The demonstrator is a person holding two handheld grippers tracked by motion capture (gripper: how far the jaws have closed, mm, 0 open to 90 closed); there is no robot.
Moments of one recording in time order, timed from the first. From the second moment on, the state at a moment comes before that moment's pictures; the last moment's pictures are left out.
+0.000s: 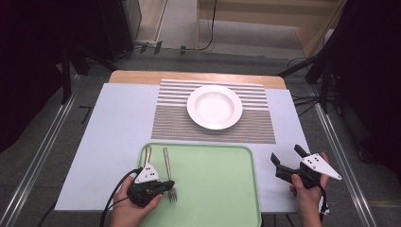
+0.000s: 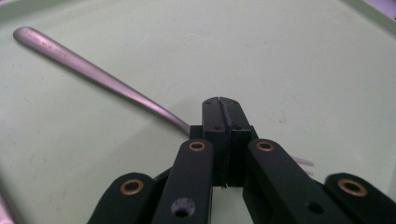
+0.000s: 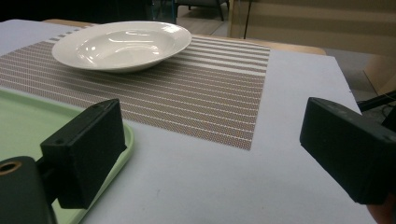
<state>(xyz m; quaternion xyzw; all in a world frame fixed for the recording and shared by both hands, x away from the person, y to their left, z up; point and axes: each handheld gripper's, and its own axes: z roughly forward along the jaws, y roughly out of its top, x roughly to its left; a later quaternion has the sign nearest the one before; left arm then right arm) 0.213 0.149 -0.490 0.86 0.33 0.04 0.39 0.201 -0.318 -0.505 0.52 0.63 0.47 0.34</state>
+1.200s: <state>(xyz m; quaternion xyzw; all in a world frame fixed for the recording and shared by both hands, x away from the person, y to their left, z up) 0.258 0.165 -0.489 0.85 0.39 0.07 0.34 0.200 -0.319 -0.504 0.52 0.63 0.47 0.34</state>
